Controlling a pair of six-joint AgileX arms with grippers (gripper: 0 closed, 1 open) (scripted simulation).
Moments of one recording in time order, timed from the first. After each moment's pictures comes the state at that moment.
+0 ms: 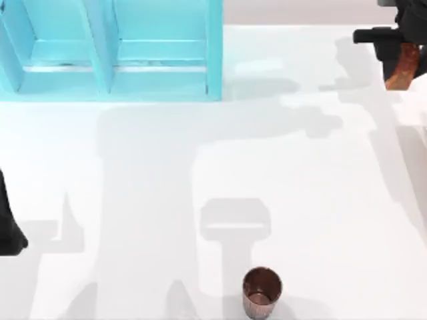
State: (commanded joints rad) left arm 0.00 0.00 0.00 0.00 0.00 0.00; right arm 0.10 2.47 2.44 -1.45 0.02 0.13
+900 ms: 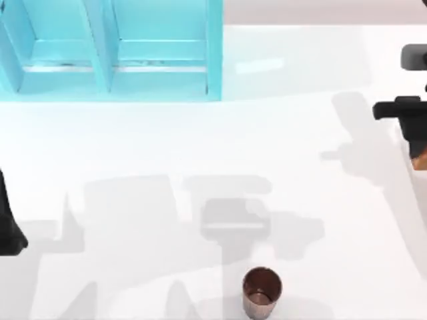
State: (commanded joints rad) left arm 0.00 0.00 0.00 0.00 0.00 0.00; right arm 0.24 1.73 1.49 -1.29 0.03 0.25
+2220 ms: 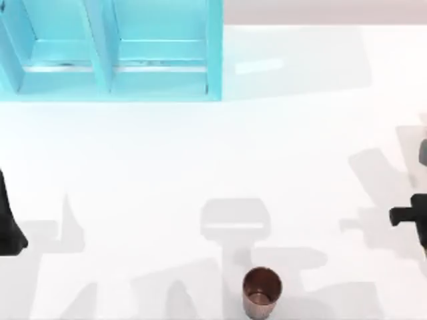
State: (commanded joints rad) left arm 0.00 0.00 0.00 0.00 0.00 0.00; right arm 0.31 1.34 0.90 -1.03 0.03 0.32
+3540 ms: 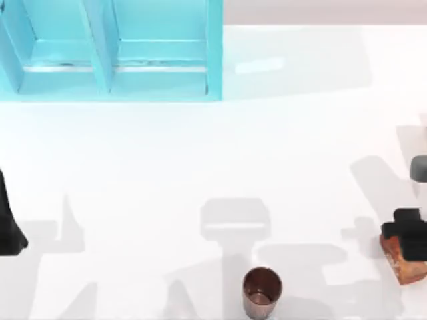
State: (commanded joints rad) left arm 0.00 0.00 0.00 0.00 0.00 0.00; right arm 0.31 1.38 0.81 -0.91 0.04 0.32
